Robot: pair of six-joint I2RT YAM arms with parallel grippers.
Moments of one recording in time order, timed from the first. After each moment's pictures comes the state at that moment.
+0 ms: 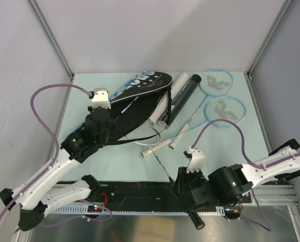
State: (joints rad) left arm -0.74 0.88 0.99 -0.44 -0.80 -0.22; right arm 1.95 1.17 1.30 -1.31 0.65 1.72
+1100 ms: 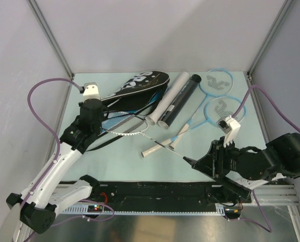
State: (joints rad) left arm -0.48 0.93 1.00 -0.48 -0.70 -0.19; right arm 1.91 0.97 1.70 -1.44 0.73 1.22
